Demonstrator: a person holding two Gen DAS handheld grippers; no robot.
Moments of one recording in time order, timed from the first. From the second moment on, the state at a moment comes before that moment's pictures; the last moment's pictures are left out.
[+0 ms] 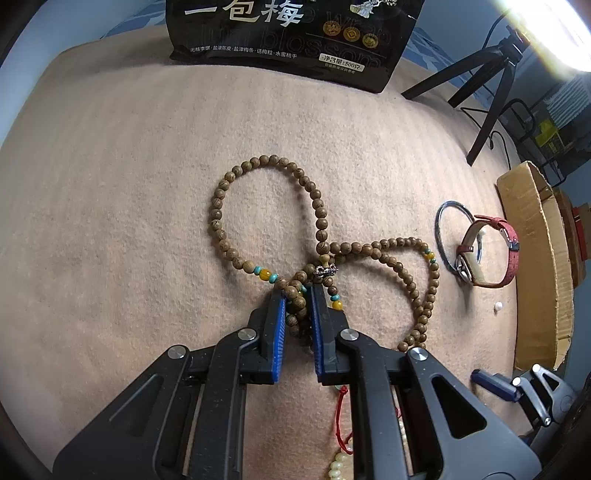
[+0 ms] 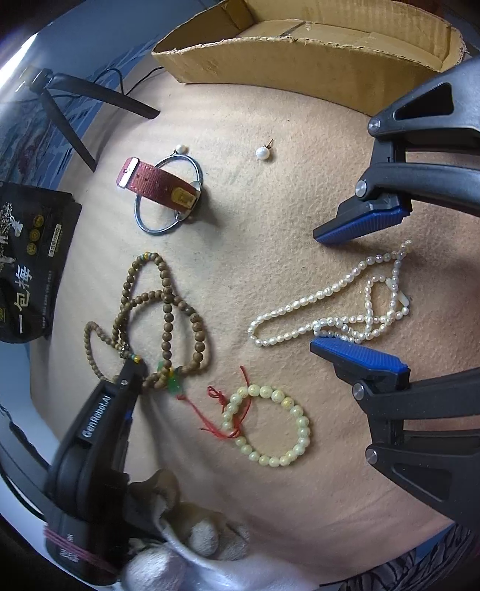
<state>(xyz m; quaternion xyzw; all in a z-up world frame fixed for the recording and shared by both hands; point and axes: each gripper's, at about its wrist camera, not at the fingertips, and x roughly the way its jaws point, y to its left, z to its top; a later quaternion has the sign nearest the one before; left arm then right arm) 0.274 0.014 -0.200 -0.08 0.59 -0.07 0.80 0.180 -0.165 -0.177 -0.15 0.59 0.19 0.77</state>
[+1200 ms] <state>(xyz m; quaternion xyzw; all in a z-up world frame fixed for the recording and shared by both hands) 0.224 -0.004 -0.076 -0.11 0.48 -0.14 0.86 0.164 -0.214 -0.077 -0.06 0.49 0.17 0.85</state>
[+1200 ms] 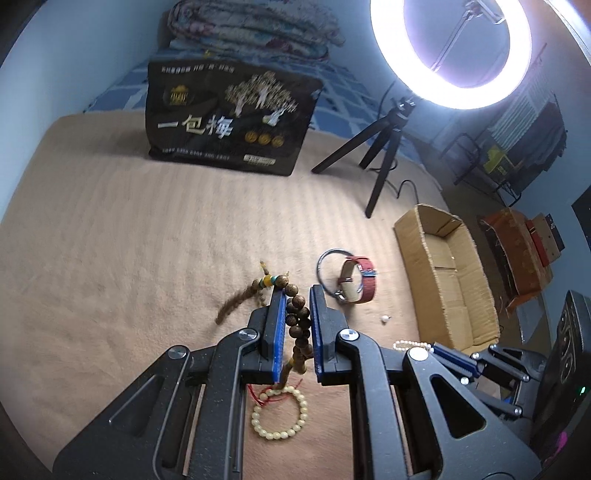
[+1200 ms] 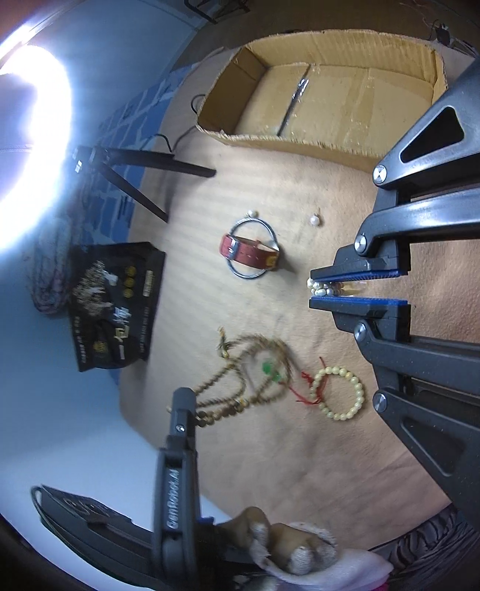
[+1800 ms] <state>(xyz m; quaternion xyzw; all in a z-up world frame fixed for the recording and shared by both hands) 0.193 -0.044 0.020 -0.07 0.41 -0.19 0.89 0.156 -0.271 -0.025 0.00 0.44 0.13 0.89</state>
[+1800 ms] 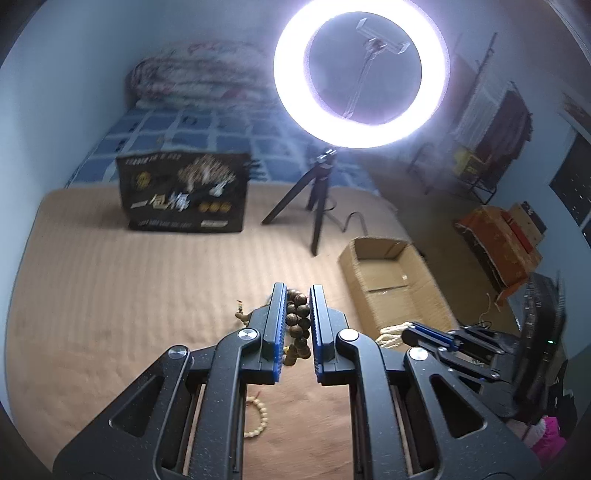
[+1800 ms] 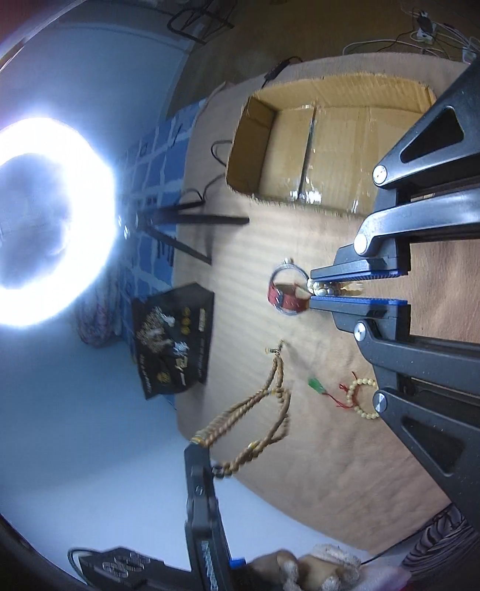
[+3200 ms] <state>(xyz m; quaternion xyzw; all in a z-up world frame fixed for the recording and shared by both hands) 0.220 -0.257 0.054 -0.01 0.38 -0.33 0.86 0.151 -0.422 -0.032 0.07 0.44 0.01 0.89</state>
